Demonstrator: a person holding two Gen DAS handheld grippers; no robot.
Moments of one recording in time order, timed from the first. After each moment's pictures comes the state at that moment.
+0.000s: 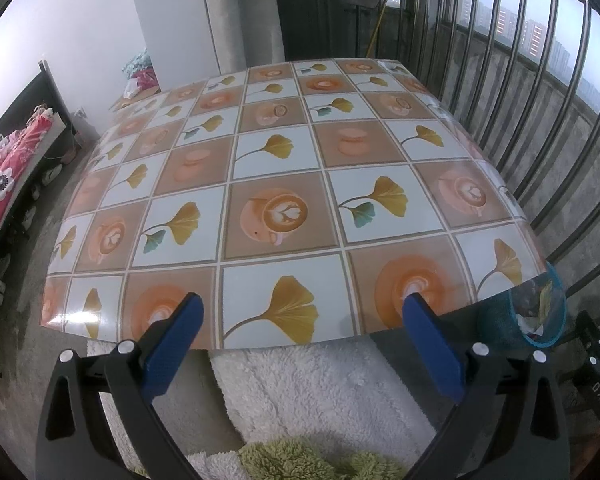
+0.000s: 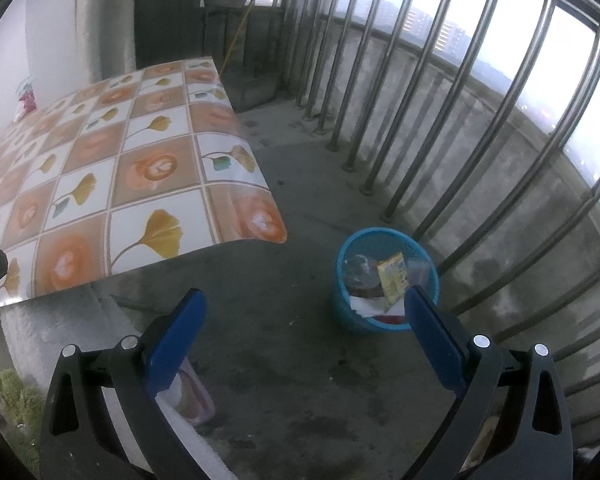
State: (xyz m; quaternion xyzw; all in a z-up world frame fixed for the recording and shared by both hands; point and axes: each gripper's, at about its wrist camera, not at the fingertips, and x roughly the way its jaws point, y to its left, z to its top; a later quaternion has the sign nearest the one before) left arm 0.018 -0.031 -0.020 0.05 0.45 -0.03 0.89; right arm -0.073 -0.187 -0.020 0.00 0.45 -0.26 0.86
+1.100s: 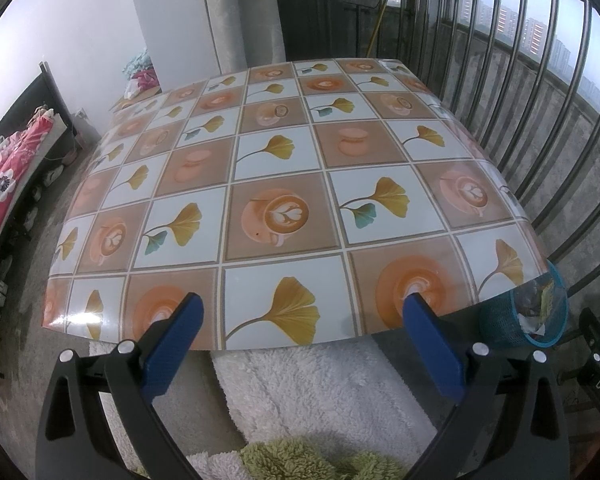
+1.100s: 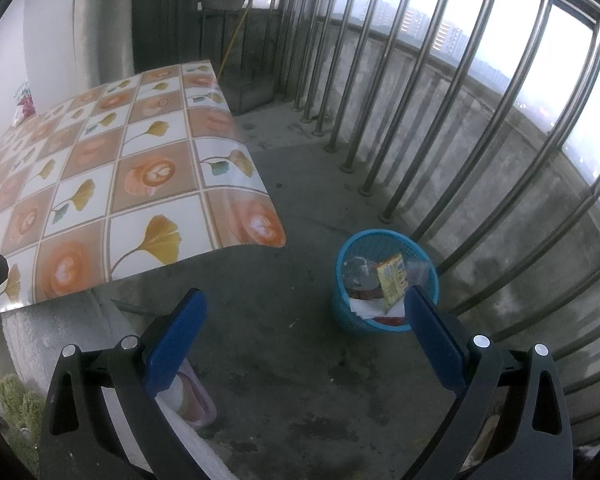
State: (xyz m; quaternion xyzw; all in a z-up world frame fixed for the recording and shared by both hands) left arm 0.019 -0.031 -0.019 0.05 0.45 -0.03 0.89; right arm -0.072 -0.190 -0.018 0.00 0.44 -0.26 0.86
